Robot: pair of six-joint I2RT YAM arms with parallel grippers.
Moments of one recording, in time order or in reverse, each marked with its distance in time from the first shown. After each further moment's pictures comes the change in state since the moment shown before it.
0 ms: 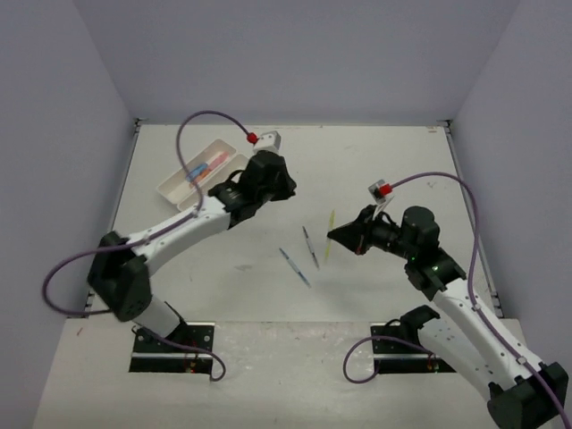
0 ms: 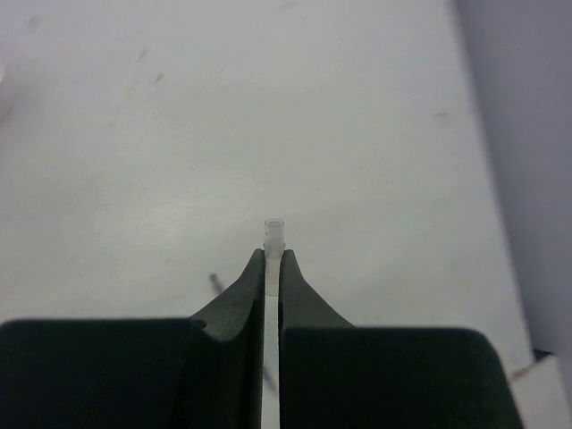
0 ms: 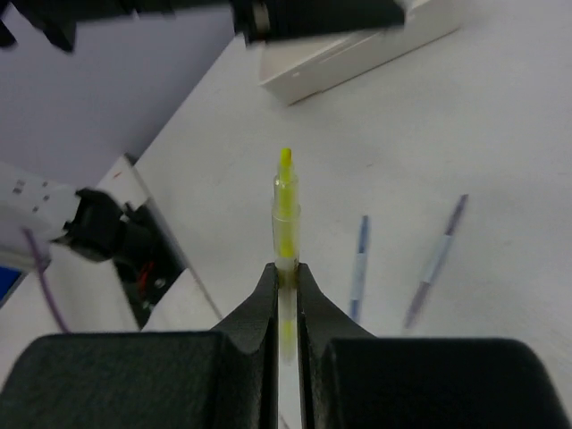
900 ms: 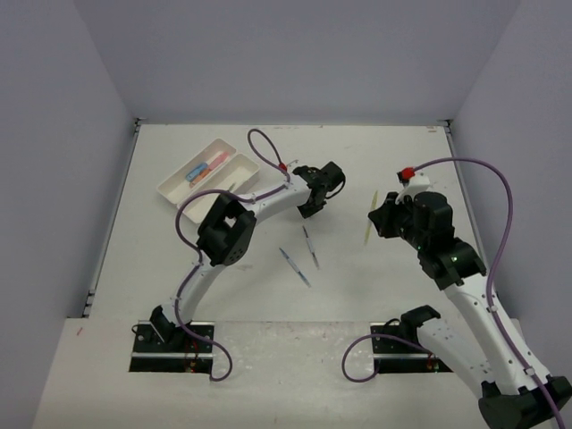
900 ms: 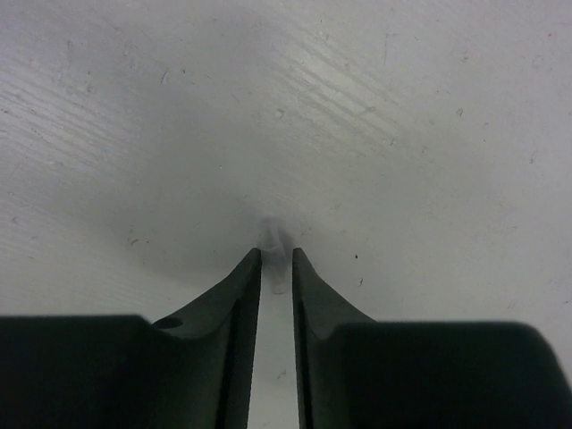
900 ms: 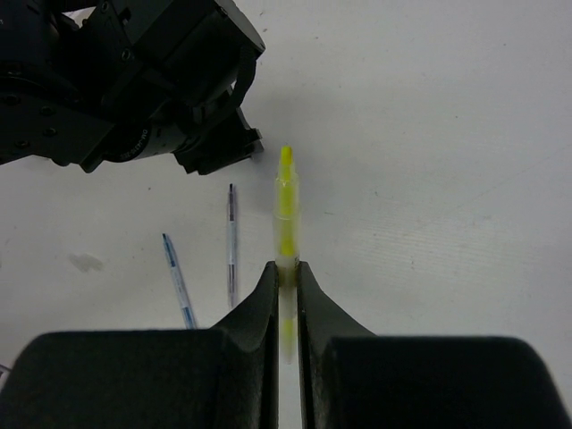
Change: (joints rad) left arm -0.084 0.807 0.773 -0.699 -0.215 -0.647; right arm -0.082 0.032 0.238 -0.433 0.516 -0.153
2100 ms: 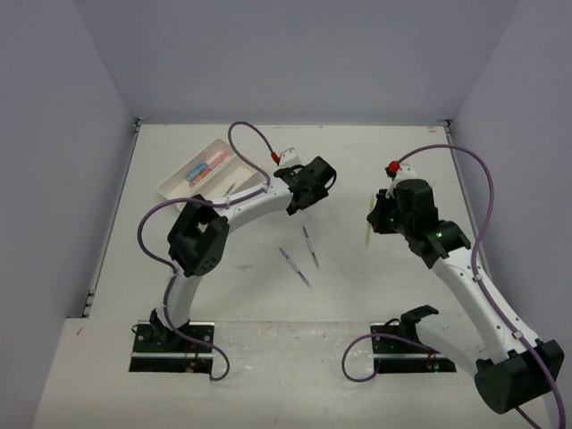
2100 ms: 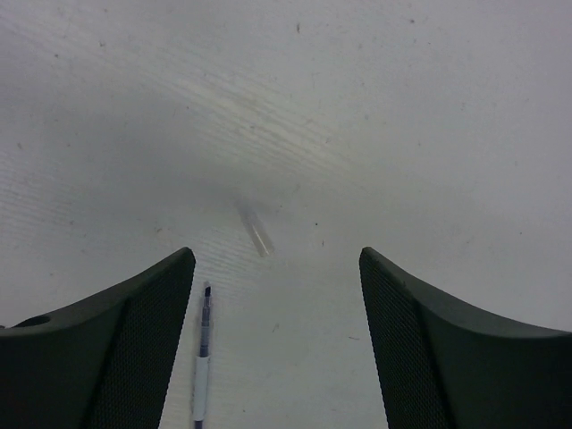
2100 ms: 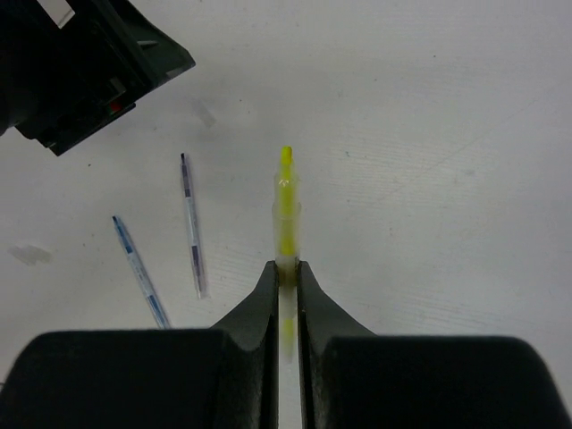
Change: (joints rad) left arm -0.001 -0.288 -0.296 0.264 -0.059 0.134; right arm 0.000 0.190 0.055 -0.072 0.061 0.010
